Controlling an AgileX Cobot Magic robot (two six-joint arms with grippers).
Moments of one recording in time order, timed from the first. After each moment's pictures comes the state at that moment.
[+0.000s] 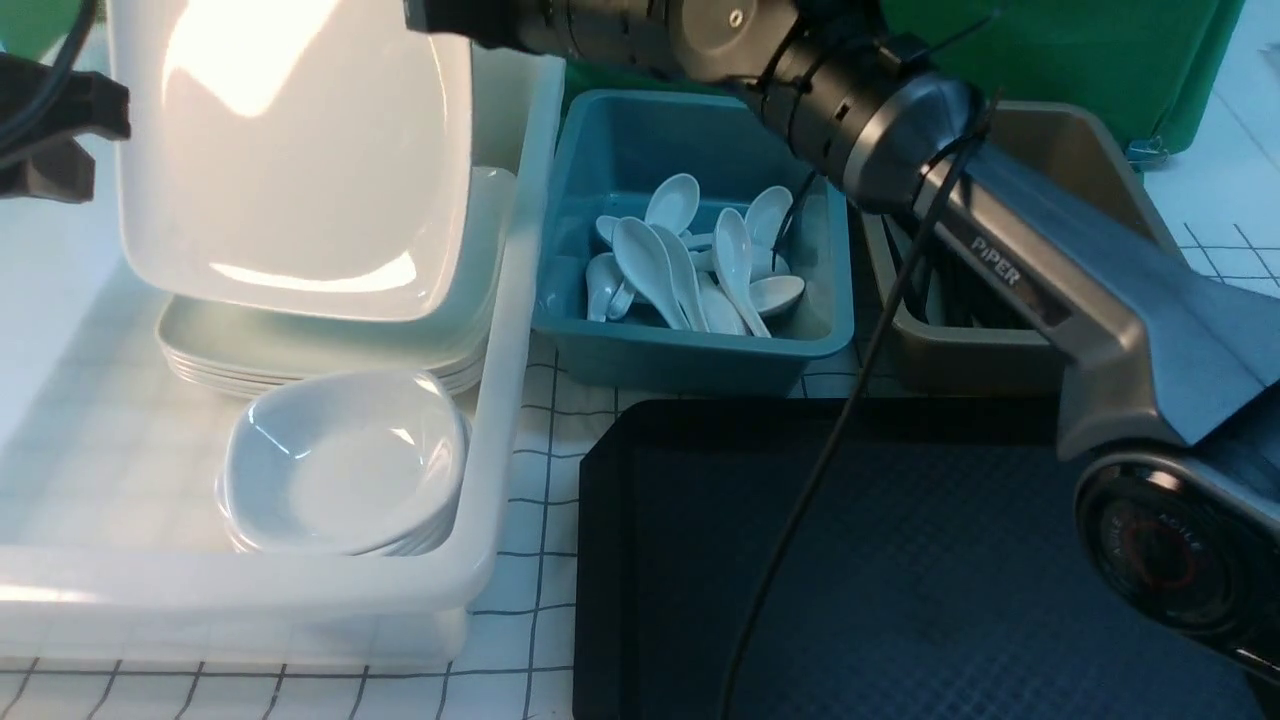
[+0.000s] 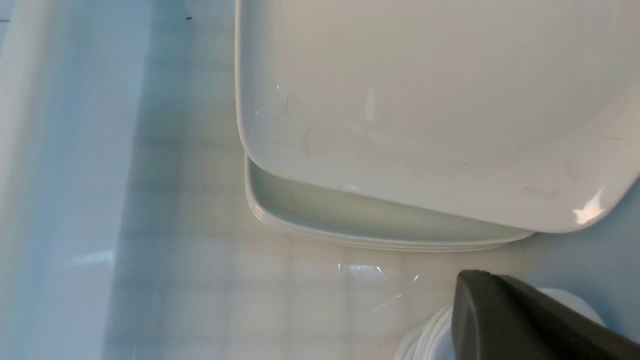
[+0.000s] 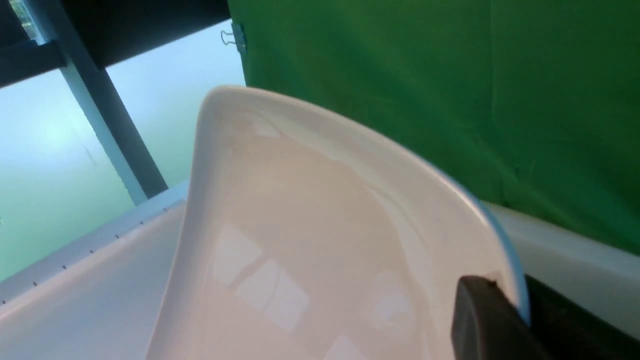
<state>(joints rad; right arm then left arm) 0.65 2.40 -2.42 0.64 0.31 -0.48 0.10 1.30 -1.27 -0.15 0.86 0.07</state>
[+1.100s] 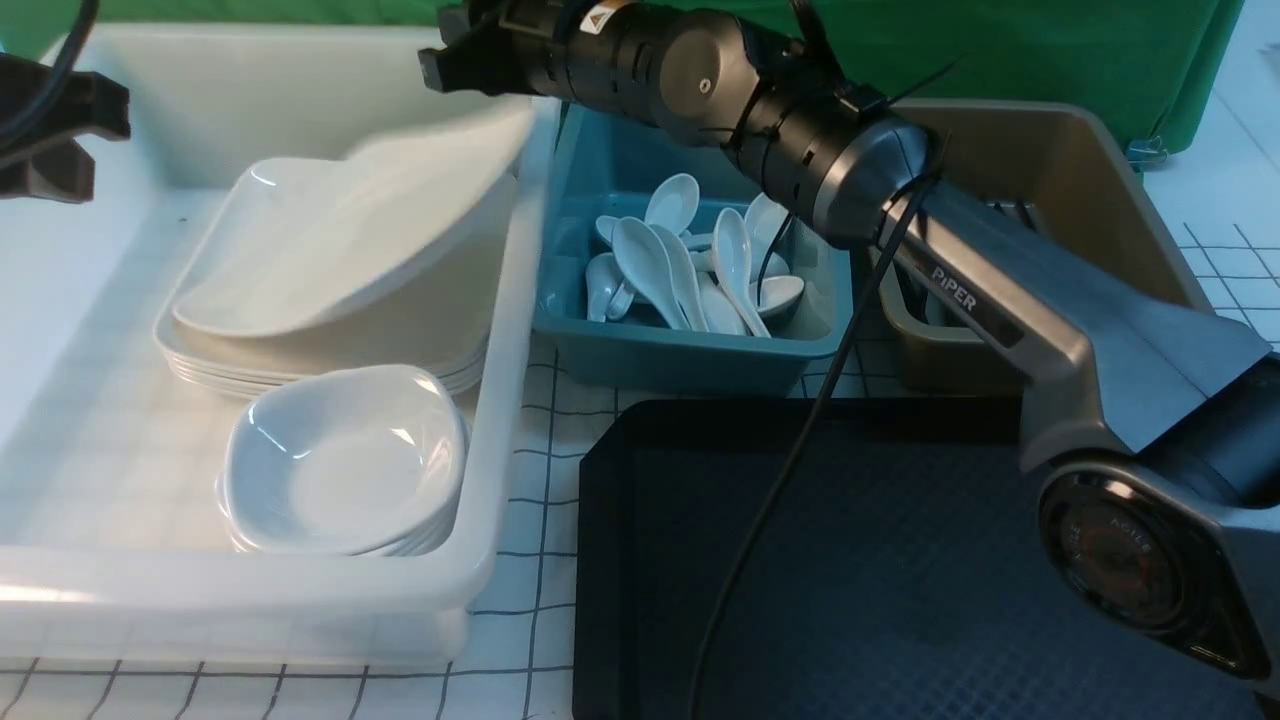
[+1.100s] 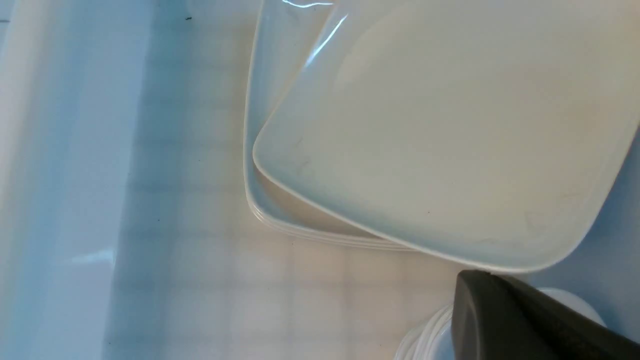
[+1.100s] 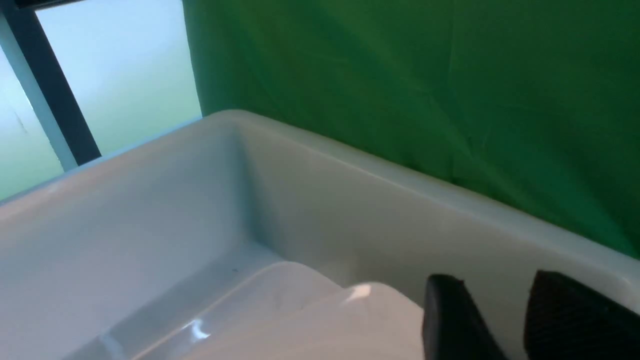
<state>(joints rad) 0.65 2.45 -2.42 0.52 0.24 -0.48 0.10 1.30 -1.27 -0.15 0.86 0.07</state>
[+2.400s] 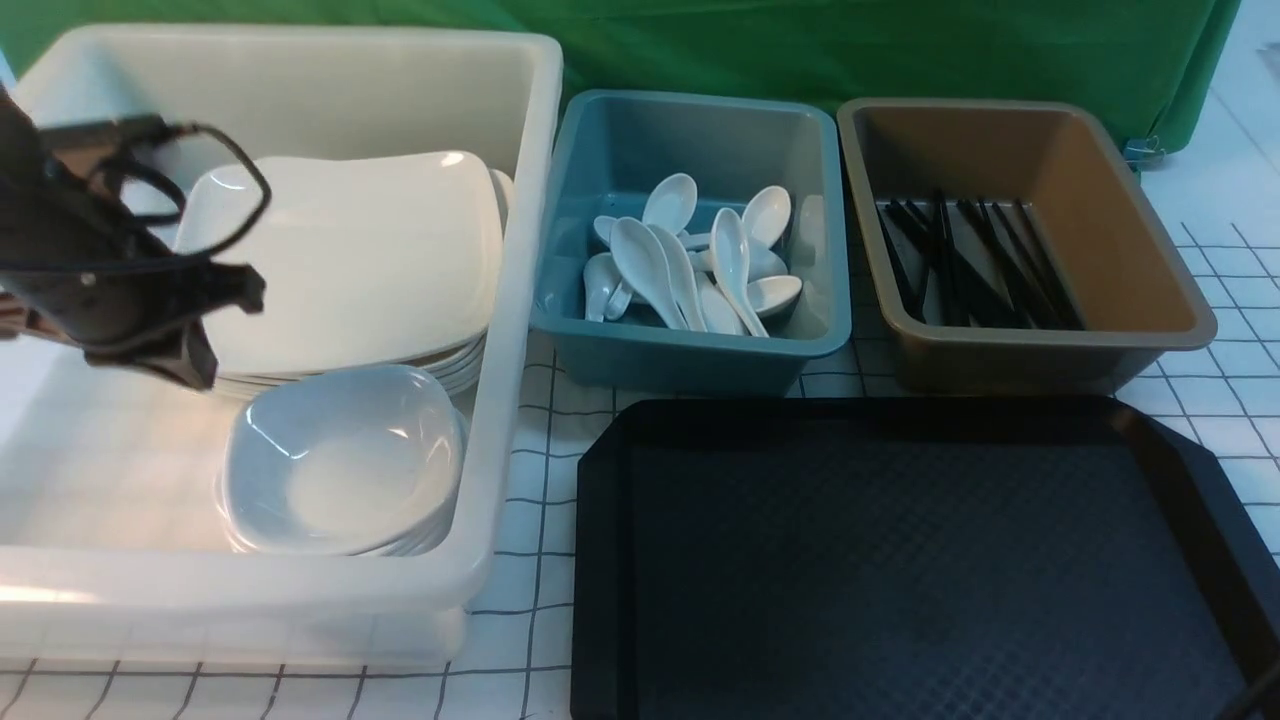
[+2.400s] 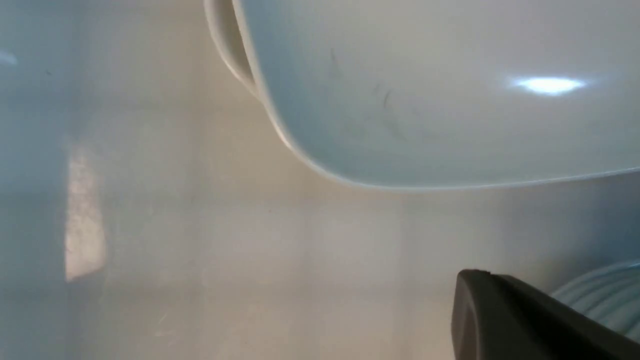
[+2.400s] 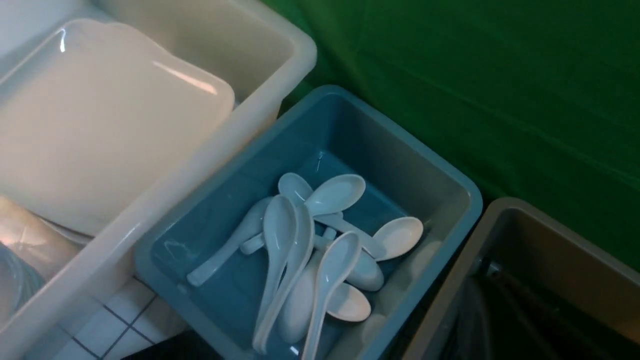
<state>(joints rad) 0.41 1.87 -2.37 0.10 1.22 -0.30 0.10 1.75 -1.27 -0.15 0.87 0.08</state>
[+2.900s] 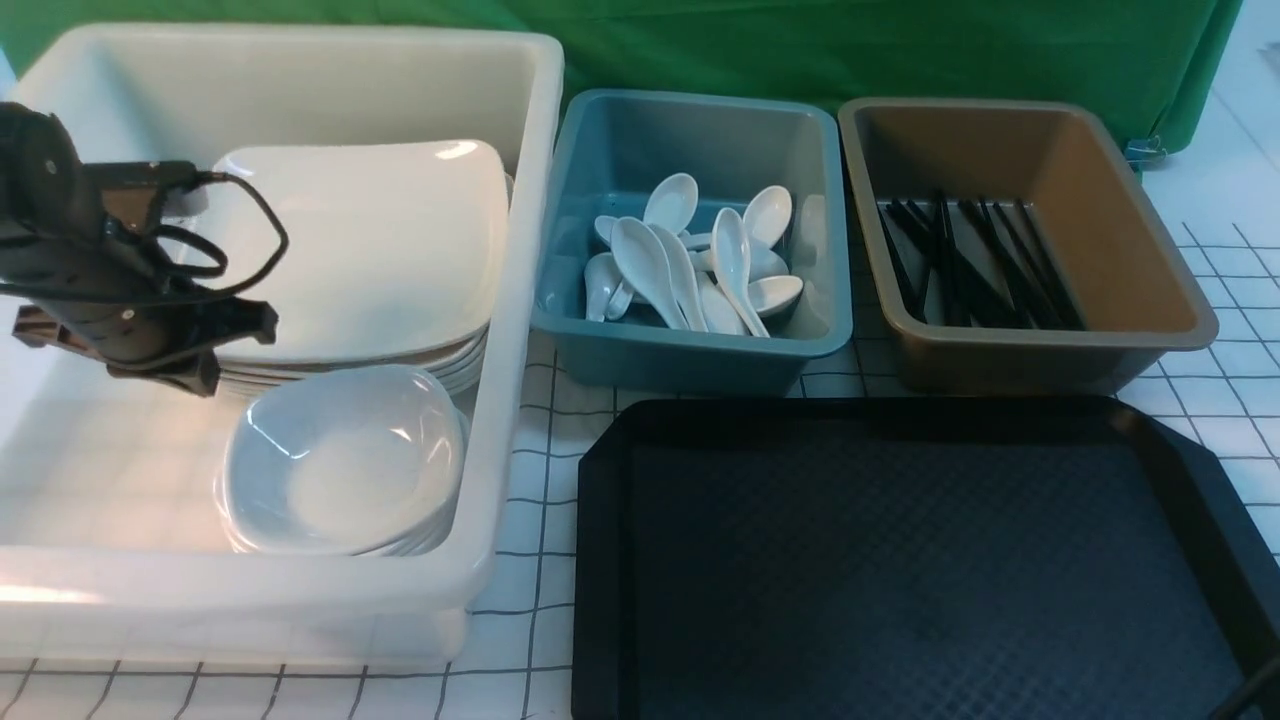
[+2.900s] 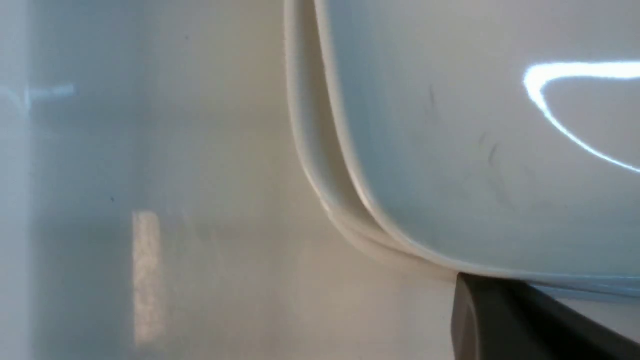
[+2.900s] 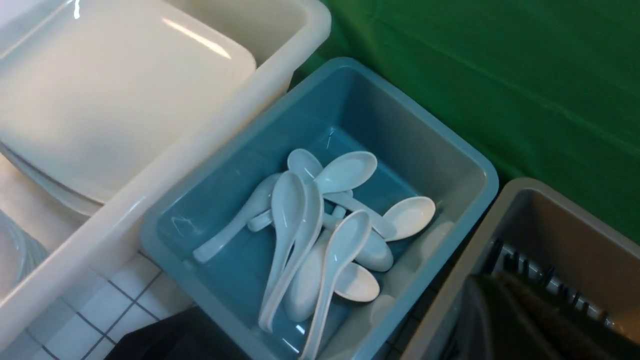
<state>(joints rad) 0.41 1.87 -2.33 0.10 1.22 -0.31 0.10 1.86 -1.28 -0.03 0.64 0.07</state>
